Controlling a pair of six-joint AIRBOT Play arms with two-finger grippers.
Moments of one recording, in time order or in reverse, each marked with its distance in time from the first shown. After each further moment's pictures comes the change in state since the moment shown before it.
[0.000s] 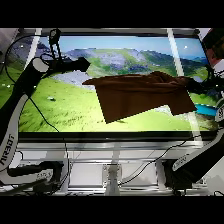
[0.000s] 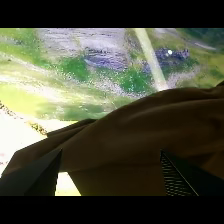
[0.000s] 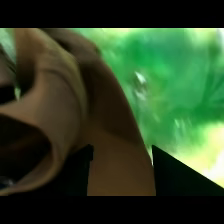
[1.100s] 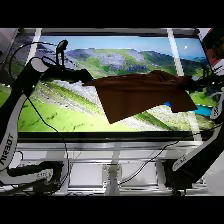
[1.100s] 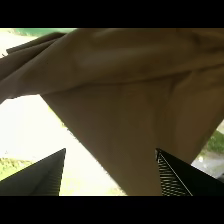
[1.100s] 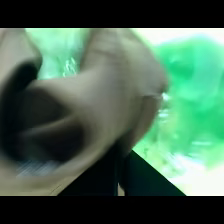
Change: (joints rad) left arm 0.016 0.001 0.000 0.008 -0.349 -0.090; right arm 0.011 -0.046 0.144 0.004 0.111 0.040
